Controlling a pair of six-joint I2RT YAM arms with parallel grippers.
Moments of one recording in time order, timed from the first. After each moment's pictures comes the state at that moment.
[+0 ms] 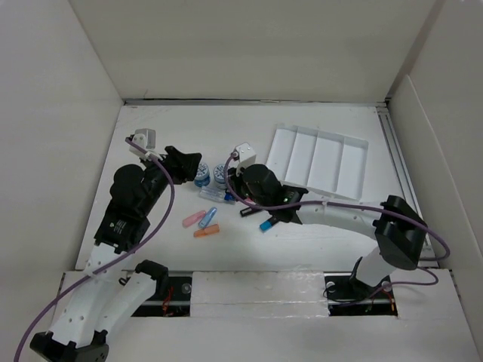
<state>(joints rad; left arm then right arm) -0.37 0.68 0.85 -0.24 0.04 -0.49 1.03 1.59 1.08 0.13 0.31 0.32</state>
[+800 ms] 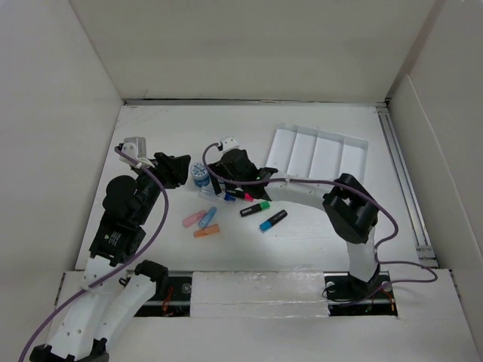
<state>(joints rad) -0.37 0.60 0.82 -0.24 -0.05 -0.45 0.92 1.97 1.41 -0.06 0.28 0.31</state>
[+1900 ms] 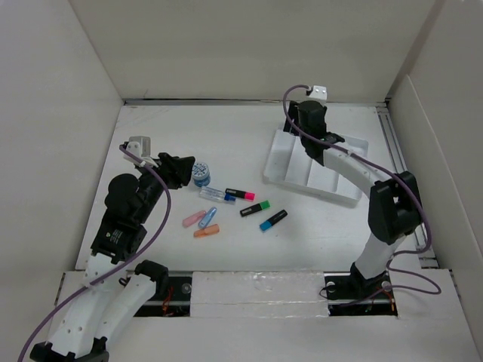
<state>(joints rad) -0.36 0.61 0.81 -0.23 0.01 -0.45 0.44 1.75 1.37 0.03 0.42 0.31</state>
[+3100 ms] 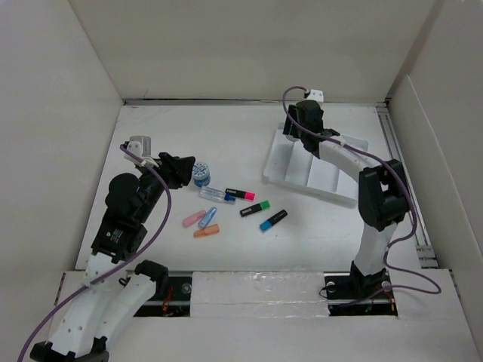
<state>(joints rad) -0.36 0.62 0.81 -0.23 0.01 -0.45 0.36 1.89 1.43 -0.04 0.37 0.35</state>
